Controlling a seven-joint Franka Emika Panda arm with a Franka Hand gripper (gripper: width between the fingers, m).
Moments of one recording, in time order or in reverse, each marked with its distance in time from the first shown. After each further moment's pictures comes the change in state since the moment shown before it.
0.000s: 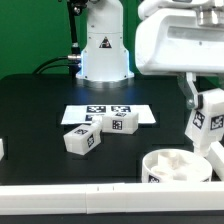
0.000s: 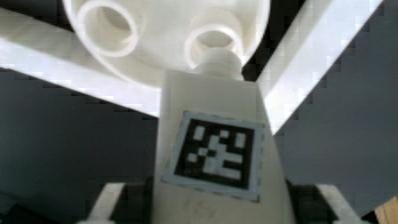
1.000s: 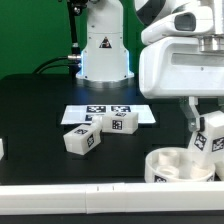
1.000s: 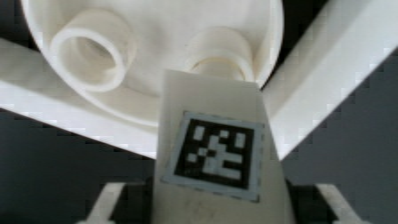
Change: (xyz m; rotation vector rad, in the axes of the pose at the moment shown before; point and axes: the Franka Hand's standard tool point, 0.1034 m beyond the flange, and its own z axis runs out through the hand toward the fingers) arm -0.012 -0.017 0.025 0.011 0.041 -0.032
